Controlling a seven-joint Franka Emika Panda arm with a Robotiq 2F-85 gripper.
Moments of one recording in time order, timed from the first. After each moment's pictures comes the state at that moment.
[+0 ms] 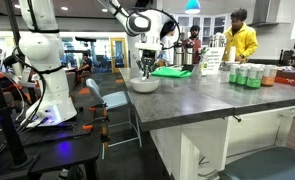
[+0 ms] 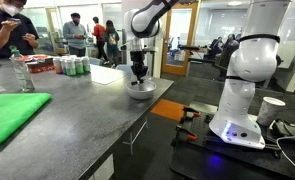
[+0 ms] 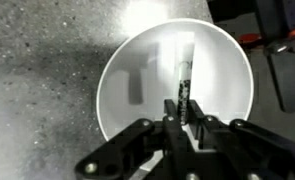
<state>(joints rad) 0.02 0.00 0.00 -2.31 0.02 2.17 -1.09</state>
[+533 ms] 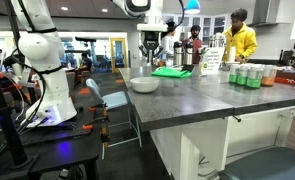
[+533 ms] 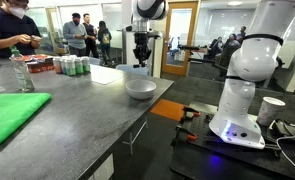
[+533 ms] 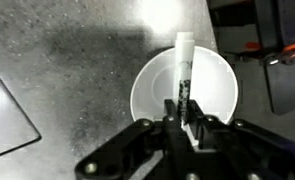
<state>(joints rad) -0.01 -0.13 -0.07 -2.25 0.03 2.06 -1.26</state>
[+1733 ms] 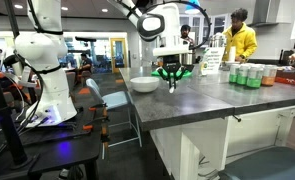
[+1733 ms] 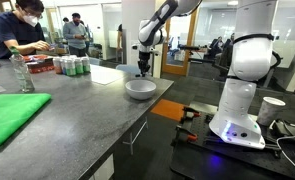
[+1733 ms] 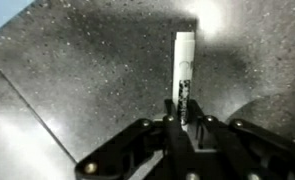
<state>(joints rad) -0.15 0.18 -0.17 -2.22 0.01 2.49 -1.33</state>
